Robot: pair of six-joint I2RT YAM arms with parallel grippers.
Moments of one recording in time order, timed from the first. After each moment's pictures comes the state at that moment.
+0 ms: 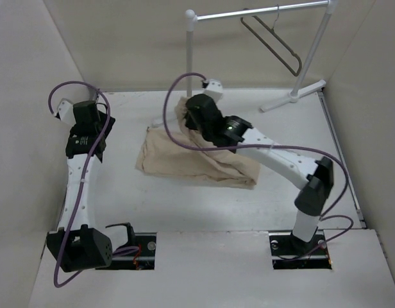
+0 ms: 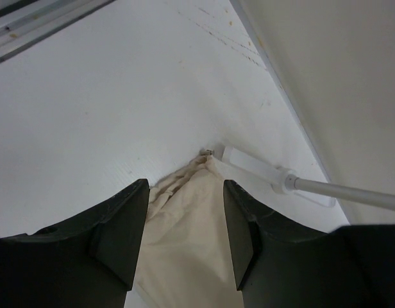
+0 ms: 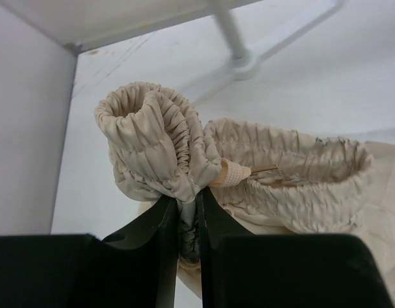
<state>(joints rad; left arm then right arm) 0.10 1.15 1.17 -0.58 -0.27 -0.86 0.90 1.73 1.75 -0.48 0.59 0.74</state>
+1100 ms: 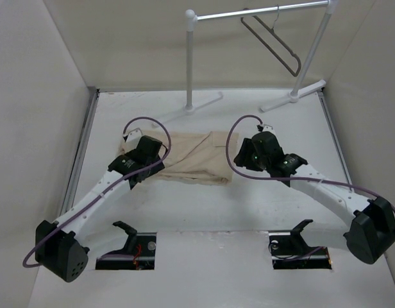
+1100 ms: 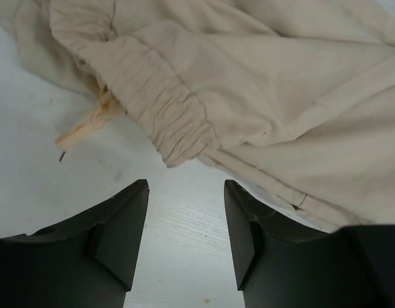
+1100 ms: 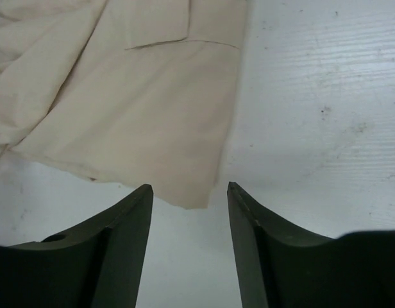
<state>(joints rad) -0.49 1.09 0.88 -0.74 -0.43 -0.81 0.61 1.21 0.85 -0.37 0.16 0.71</state>
